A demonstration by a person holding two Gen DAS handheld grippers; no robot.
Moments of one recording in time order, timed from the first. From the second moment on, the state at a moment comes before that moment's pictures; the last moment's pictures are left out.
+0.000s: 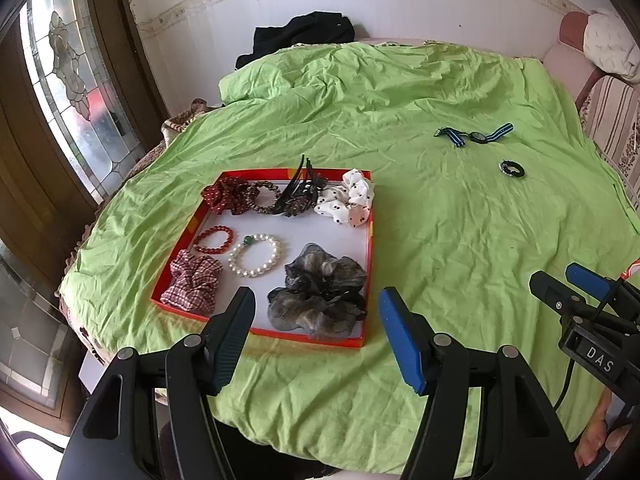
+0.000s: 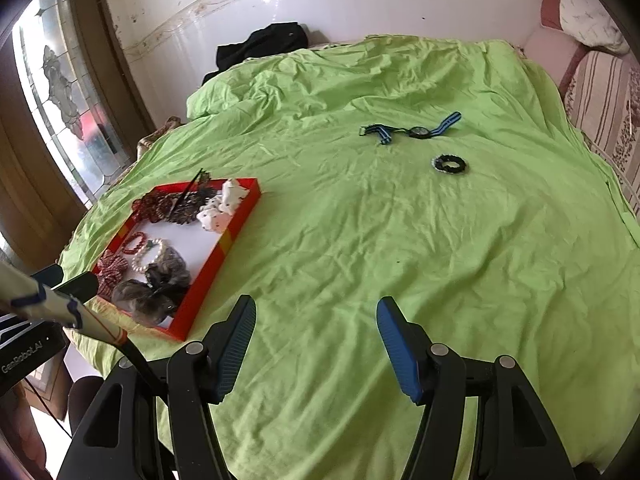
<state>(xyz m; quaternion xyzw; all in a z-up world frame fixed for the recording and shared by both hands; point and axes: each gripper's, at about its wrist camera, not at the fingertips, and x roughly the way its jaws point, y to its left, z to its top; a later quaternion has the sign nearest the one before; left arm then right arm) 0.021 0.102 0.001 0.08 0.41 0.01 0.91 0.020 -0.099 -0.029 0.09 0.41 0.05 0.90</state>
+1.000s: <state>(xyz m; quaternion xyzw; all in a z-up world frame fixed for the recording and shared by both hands) 0.079 0.023 -0.058 0.06 0.46 -0.09 0.88 0.158 -0.271 -0.069 0.09 0.42 -0.09 0.90</state>
